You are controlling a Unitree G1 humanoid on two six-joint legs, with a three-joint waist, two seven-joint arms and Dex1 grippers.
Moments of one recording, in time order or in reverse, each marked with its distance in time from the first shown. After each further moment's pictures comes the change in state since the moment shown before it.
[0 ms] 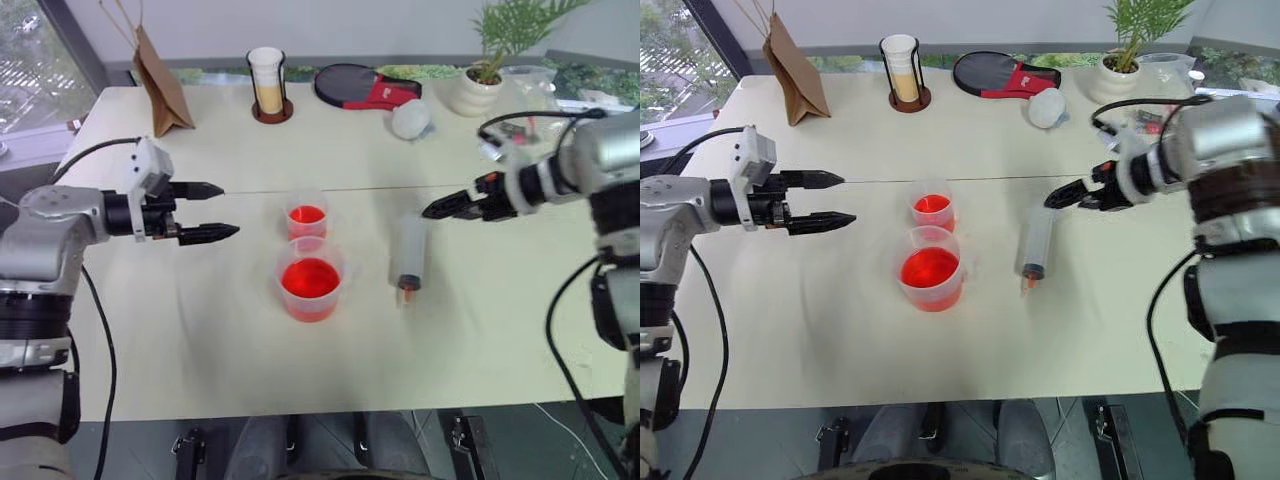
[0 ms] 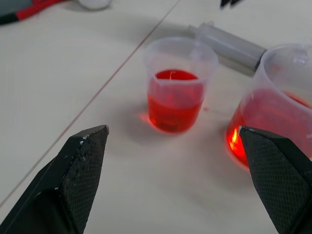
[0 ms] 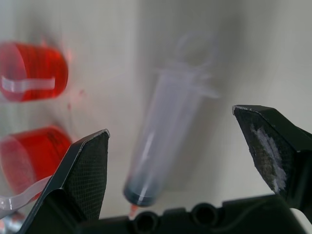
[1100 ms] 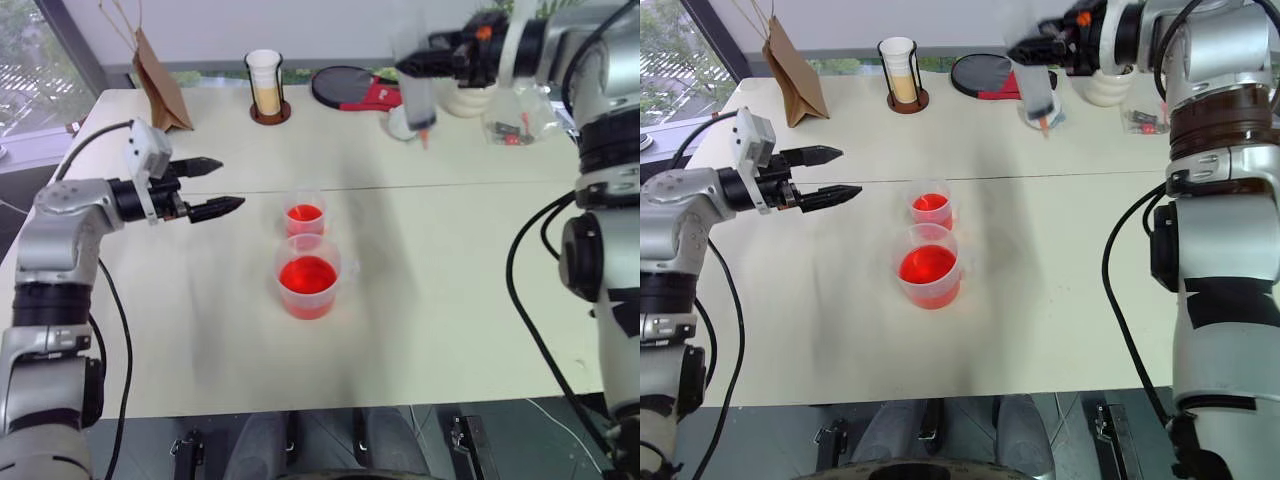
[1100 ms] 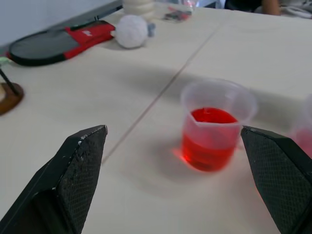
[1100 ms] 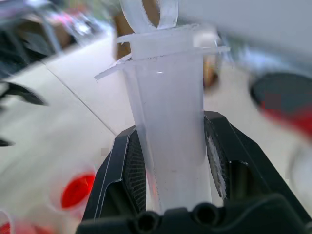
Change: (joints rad) left arm -0.112 -0.062 0.021 0.200 0.041 -0.130 0.063; right arm -0.182 0.158 -0.364 0.067 -0.176 -0.918 0.099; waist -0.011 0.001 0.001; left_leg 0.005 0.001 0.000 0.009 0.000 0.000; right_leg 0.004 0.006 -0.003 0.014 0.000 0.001
